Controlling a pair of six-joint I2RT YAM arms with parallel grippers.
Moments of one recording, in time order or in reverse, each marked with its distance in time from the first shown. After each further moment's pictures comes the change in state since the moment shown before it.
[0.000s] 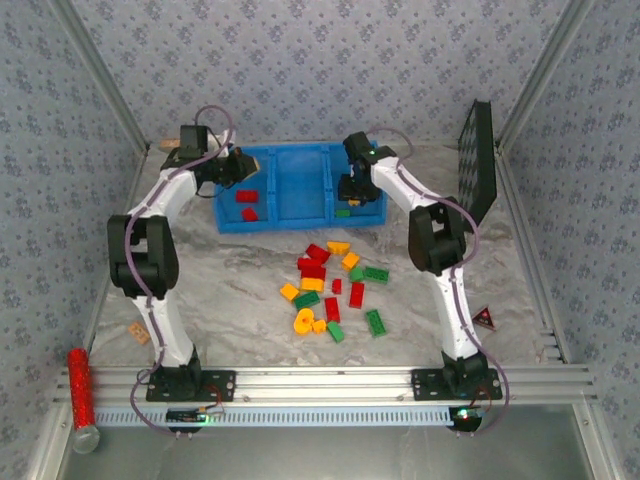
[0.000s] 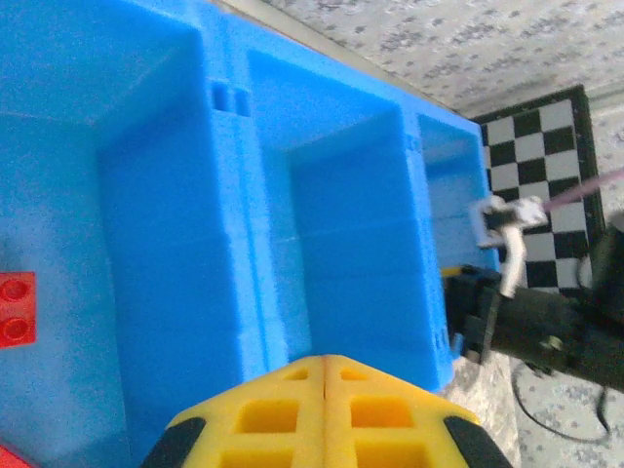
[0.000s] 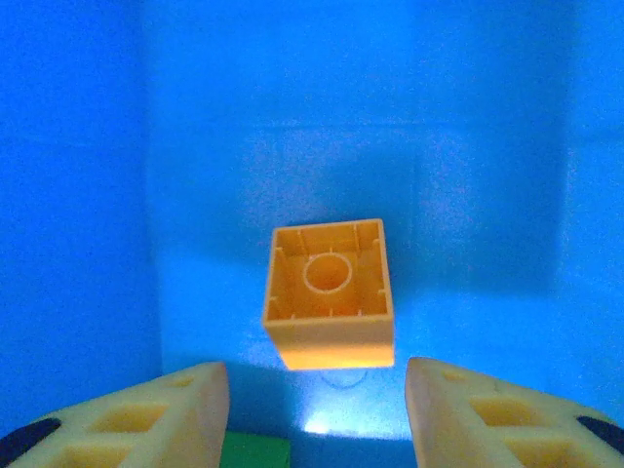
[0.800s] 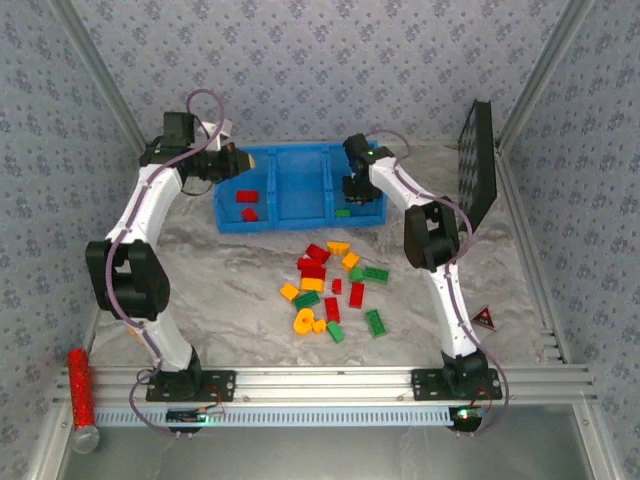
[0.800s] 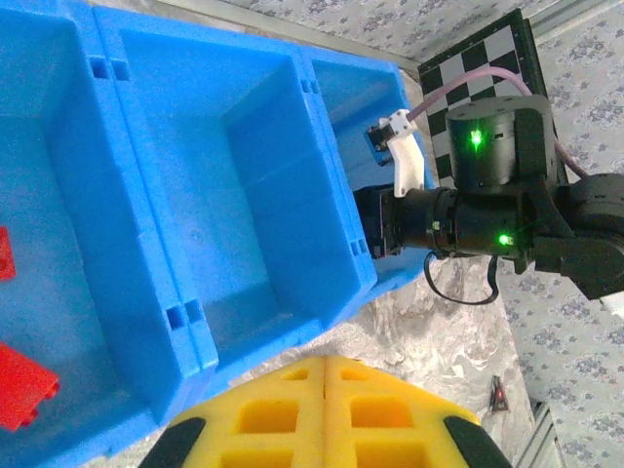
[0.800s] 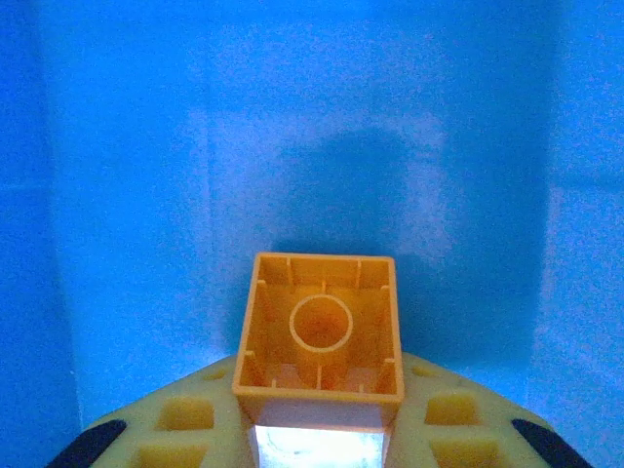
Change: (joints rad) left arm 0.002 -0.188 0.065 -0.322 0.021 0.212; right arm -0.007 0.079 0.093 -0.046 0.055 -0.034
